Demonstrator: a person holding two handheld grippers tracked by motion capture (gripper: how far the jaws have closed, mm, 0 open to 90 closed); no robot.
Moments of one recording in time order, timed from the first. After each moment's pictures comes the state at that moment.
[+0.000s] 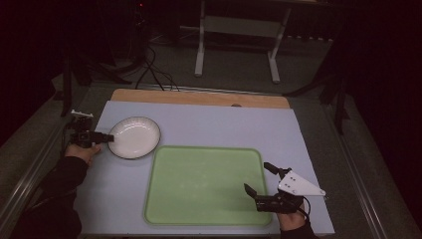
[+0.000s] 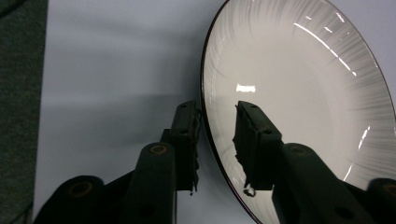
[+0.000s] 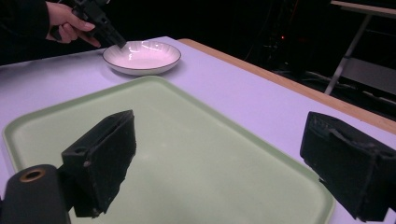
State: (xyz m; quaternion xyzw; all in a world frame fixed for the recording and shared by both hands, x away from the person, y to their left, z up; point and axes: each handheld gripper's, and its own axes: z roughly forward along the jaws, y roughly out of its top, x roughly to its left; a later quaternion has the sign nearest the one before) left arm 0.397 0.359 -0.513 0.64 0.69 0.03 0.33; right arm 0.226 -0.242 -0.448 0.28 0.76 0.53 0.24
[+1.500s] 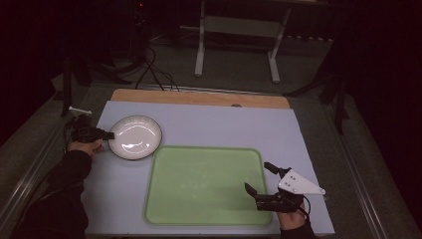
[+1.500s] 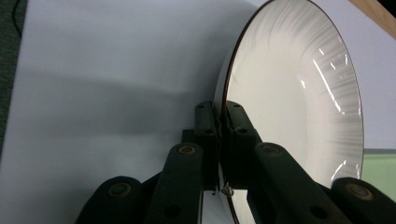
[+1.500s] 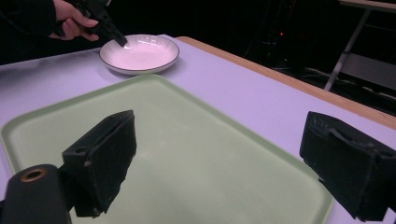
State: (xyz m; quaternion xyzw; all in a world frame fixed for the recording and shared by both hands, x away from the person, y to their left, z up) left arm 0.408 0.365 -0.511 0.59 0.73 -0.02 0.35; right arm 0.228 -0.243 -0.449 0.28 0.76 0.53 0.24
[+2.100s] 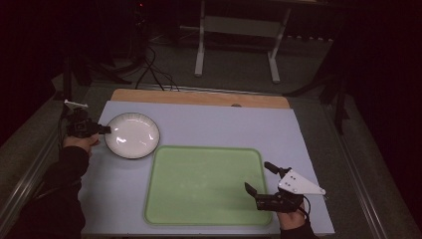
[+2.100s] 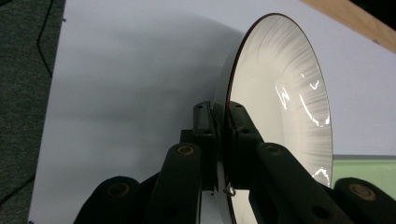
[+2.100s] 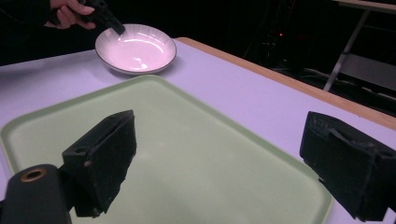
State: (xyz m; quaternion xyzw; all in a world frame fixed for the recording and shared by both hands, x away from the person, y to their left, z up) left arm 0.404 0.363 -0.480 0.60 0.72 0.02 0.35; right arm 0.228 -0.243 -0.449 0.28 0.76 0.53 0.24
